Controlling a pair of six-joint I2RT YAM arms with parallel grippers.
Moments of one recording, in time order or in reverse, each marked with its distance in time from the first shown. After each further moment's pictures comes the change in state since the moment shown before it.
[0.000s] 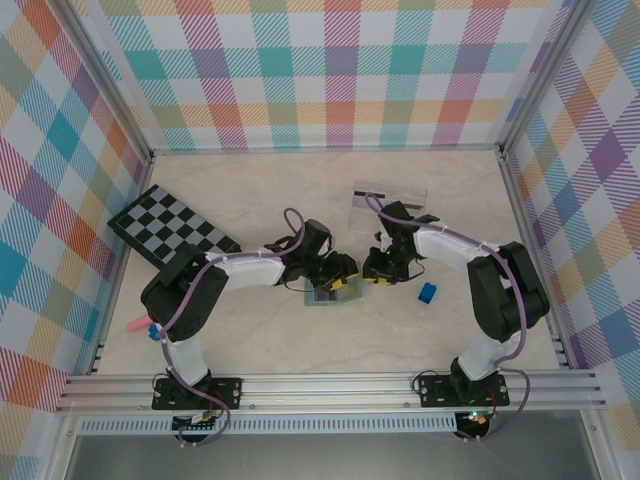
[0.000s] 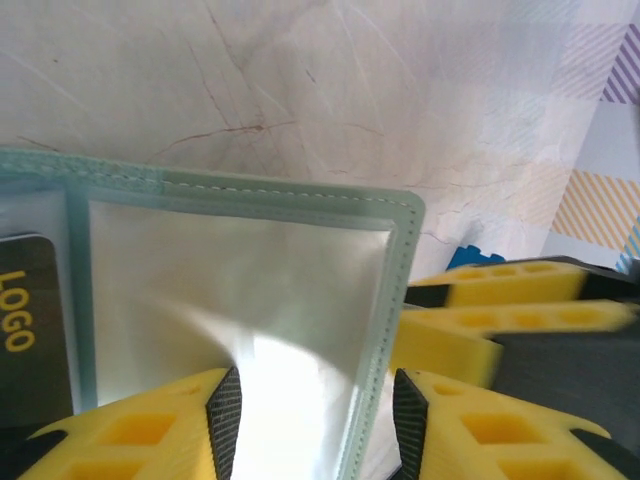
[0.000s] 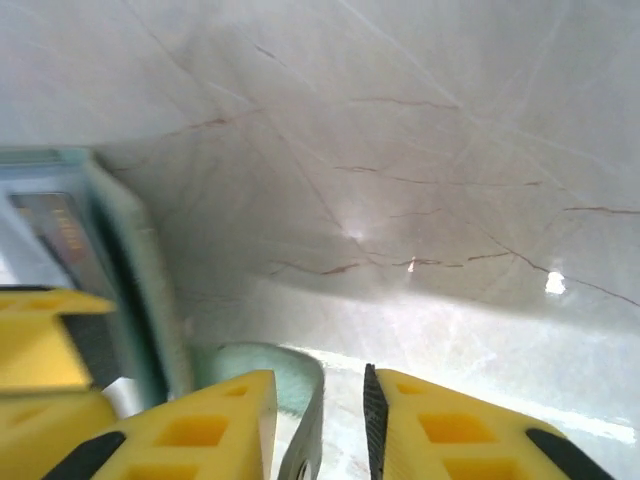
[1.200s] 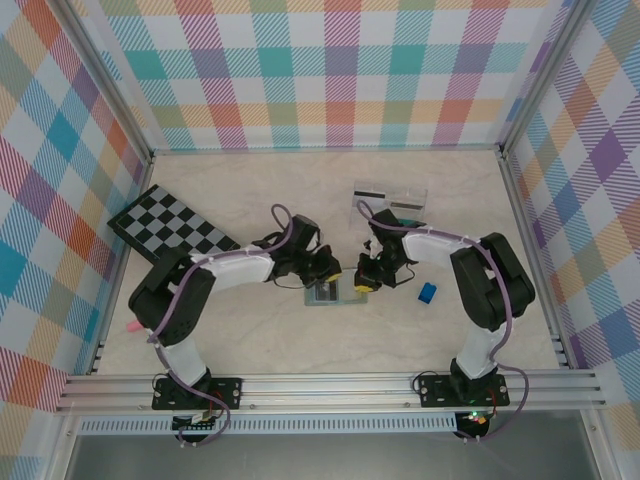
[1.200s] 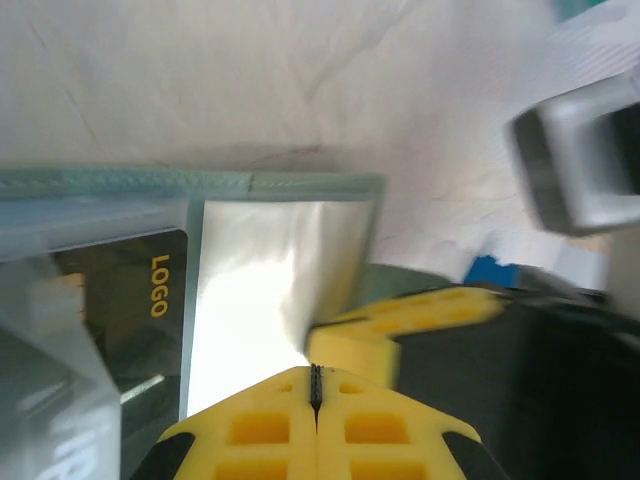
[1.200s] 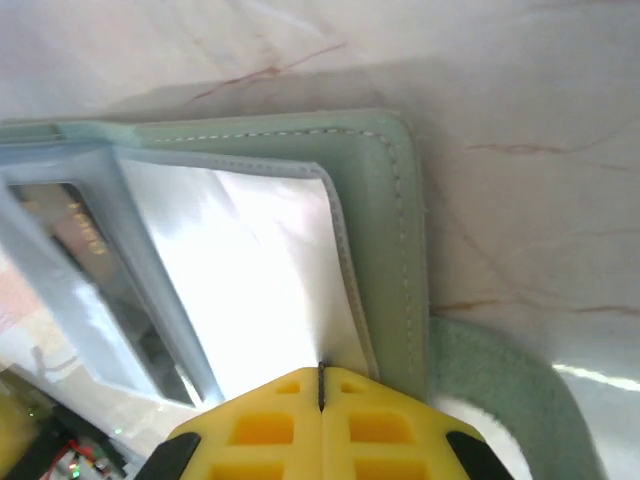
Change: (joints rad) left arm 0.084 -0.086 -0.030 -0.073 0.005 0.042; right arm 0.051 0.117 -0.029 0.118 -0.137 0.083
